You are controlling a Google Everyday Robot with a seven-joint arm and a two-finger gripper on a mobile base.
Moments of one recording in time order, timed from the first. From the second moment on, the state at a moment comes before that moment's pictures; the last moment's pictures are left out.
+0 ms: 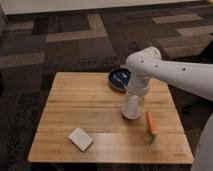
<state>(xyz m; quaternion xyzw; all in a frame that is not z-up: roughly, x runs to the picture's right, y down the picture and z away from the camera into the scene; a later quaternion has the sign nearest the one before) 0.150 0.075 0.734 -0.18 0.29 0.76 0.56</state>
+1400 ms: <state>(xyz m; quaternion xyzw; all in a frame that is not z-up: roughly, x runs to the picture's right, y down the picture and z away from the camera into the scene) 0.129 0.097 0.761 -0.20 0.29 0.73 0.59</state>
